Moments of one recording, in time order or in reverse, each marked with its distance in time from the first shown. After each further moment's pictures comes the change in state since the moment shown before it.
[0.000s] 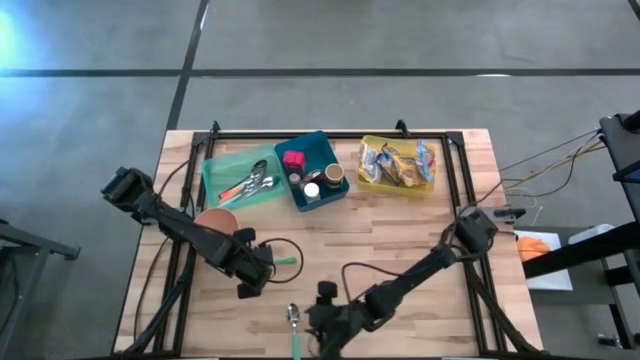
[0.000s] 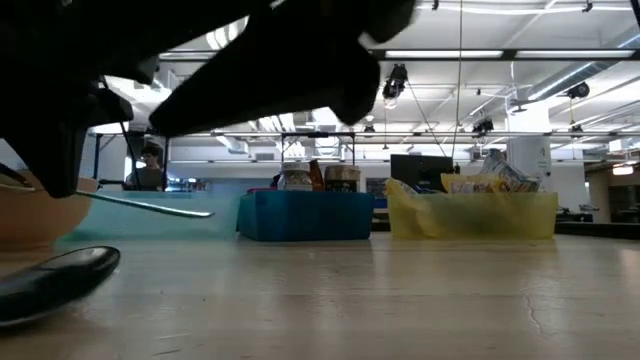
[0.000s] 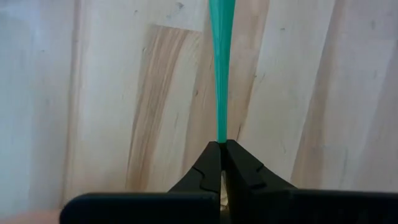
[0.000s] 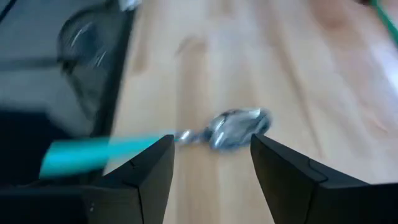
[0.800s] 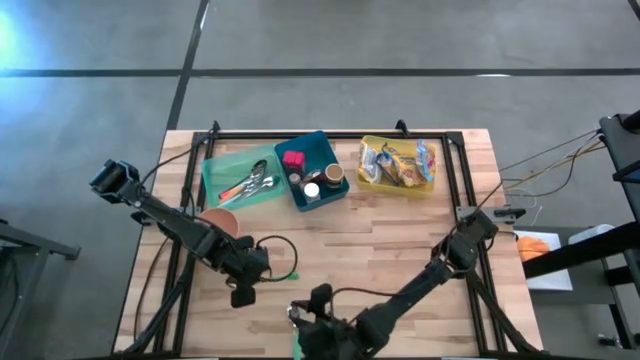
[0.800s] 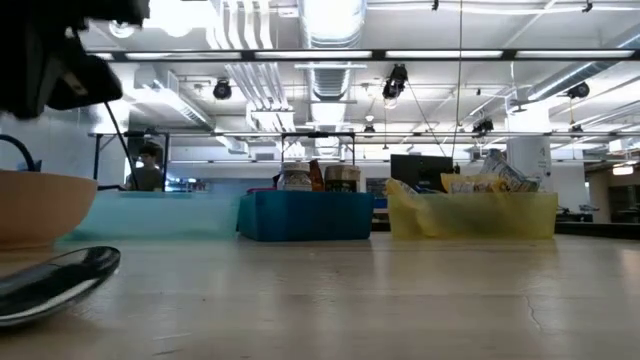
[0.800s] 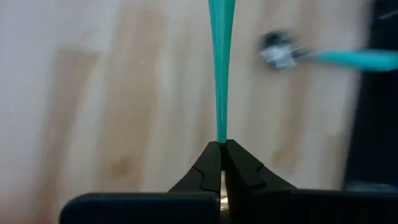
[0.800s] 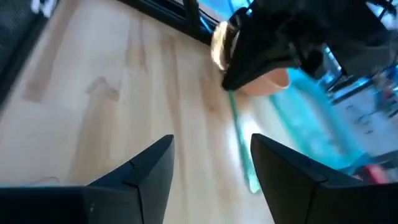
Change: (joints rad) left arm -0.018 -0.142 -0.001 0.120 0.190 -0.055; right arm 0.056 0.182 0.472 -0.378 0.545 -0.382
